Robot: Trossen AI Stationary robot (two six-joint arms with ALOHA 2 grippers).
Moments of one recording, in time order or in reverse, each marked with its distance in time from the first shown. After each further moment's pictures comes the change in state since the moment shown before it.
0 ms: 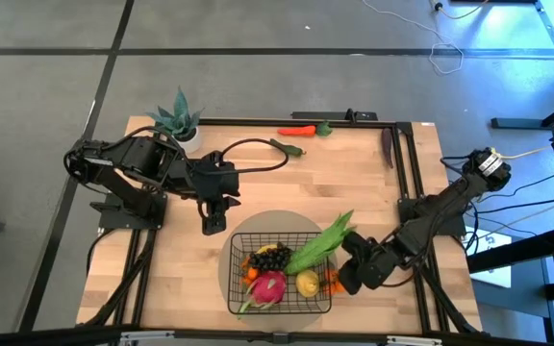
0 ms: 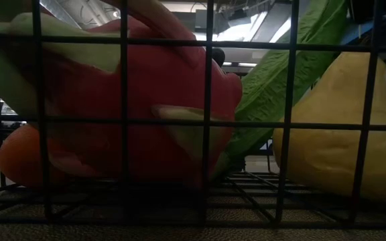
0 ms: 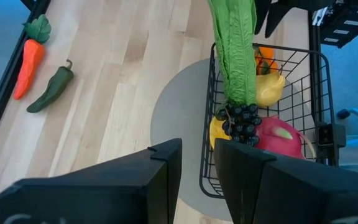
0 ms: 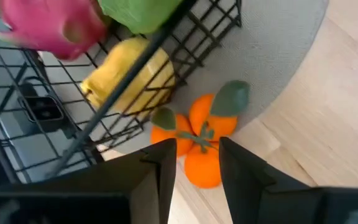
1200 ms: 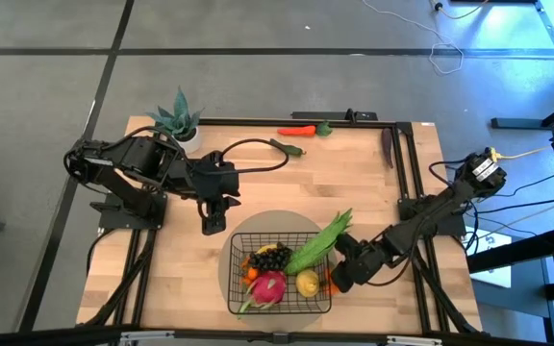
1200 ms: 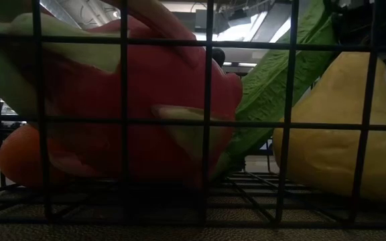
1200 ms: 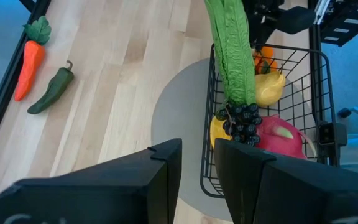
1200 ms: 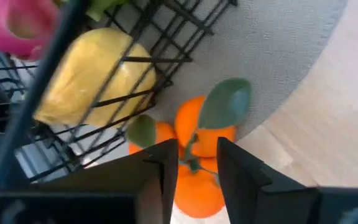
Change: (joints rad) left arm 0.000 0.000 0.000 0.000 0.000 0.009; right arm -0.054 0.078 -0.110 0.205 -0.082 -0.005
